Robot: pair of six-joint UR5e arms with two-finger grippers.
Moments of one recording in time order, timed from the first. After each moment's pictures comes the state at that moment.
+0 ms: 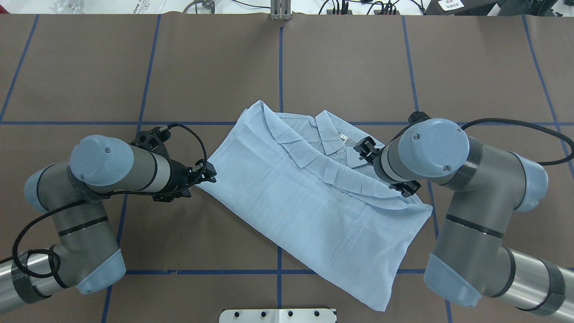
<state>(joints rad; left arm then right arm) -0.52 -1.90 -1.77 -2.09 -1.86 -1.75 0.53 -1.22 1.99 -1.61 1.70 1.99</state>
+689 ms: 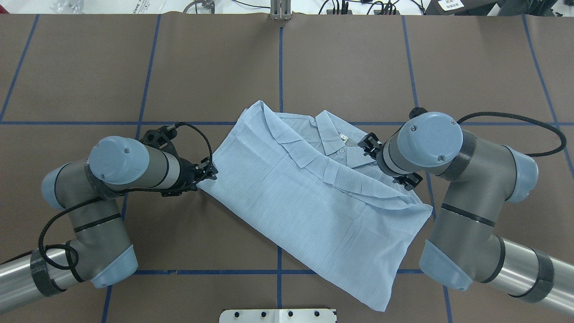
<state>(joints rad) -0.51 -1.94 -1.70 -2.09 -1.81 -1.74 0.55 -1.22 1.93 -1.58 1.71 1.96</state>
